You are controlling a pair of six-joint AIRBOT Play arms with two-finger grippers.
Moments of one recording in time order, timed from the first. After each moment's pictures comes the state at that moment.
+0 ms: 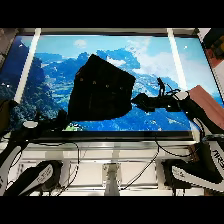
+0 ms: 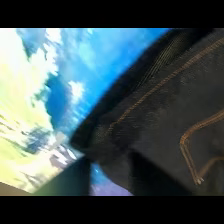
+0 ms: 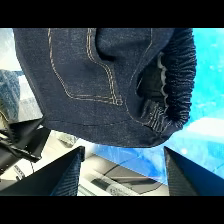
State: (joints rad) left arm 0.18 -1.03 0.31 0.57 -0.62 -1.57; right arm 0.09 -1.27 0.78 -0.55 0.92 1.33
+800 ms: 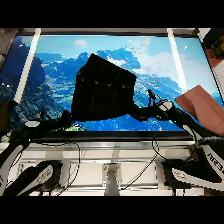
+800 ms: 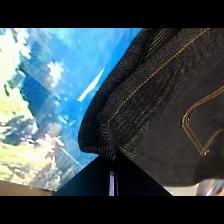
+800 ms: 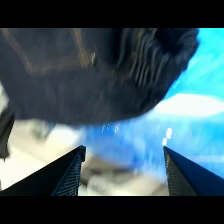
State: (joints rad) left arm 0.13 -1.05 0.31 0.44 -0.68 -1.41; right arm 0.27 -1.30 0.65 -0.55 0.68 1.40
